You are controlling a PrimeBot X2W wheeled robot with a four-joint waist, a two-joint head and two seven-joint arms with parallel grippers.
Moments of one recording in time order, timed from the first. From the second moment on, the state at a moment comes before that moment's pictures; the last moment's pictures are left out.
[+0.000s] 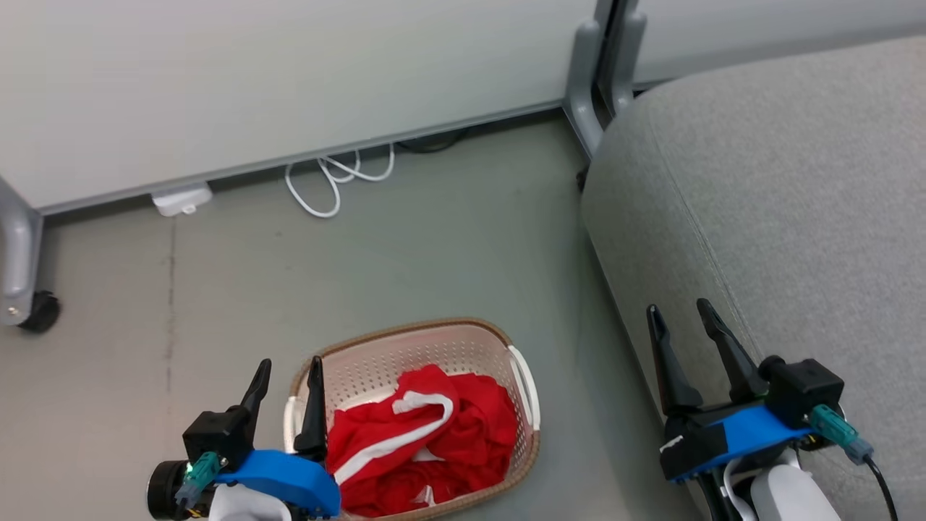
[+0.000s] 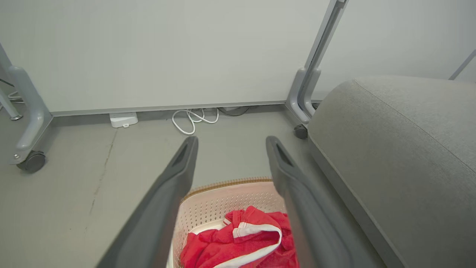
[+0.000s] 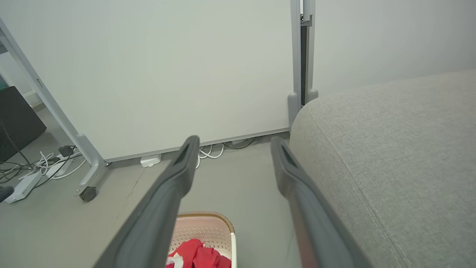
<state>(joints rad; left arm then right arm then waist) -0.13 0.05 -0.11 0.48 -0.24 -0.11 -0.26 -0.18 -0.05 0.10 0.30 0.23 0.13 -0.26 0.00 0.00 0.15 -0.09</state>
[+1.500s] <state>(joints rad) -0.65 0.22 -0.40 1.12 -0.23 -0.13 -0.26 -0.40 -0.05 0.29 0.13 0.32 0.13 -0.26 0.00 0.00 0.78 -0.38</state>
